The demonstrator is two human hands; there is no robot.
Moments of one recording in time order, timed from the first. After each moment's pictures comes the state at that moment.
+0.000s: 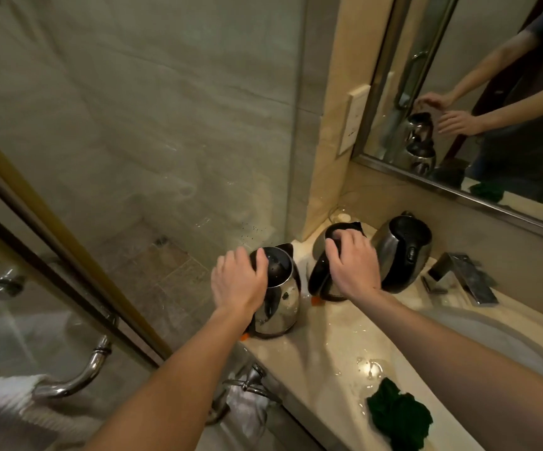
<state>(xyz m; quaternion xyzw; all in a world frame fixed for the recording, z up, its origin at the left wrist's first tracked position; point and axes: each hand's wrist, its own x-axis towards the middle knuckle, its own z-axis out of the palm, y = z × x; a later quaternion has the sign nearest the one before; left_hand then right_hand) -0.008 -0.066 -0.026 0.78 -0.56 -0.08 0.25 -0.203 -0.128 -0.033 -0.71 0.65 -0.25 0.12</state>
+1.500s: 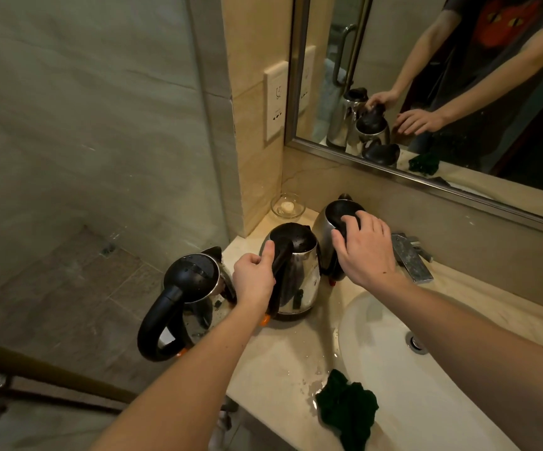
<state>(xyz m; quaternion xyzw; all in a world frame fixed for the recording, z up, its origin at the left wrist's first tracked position) -0.149 -0.123 -0.053 0.70 -0.36 -0.45 0.43 -0.345 -0.158 -0.045 -0.70 0.70 -0.15 -0.05</state>
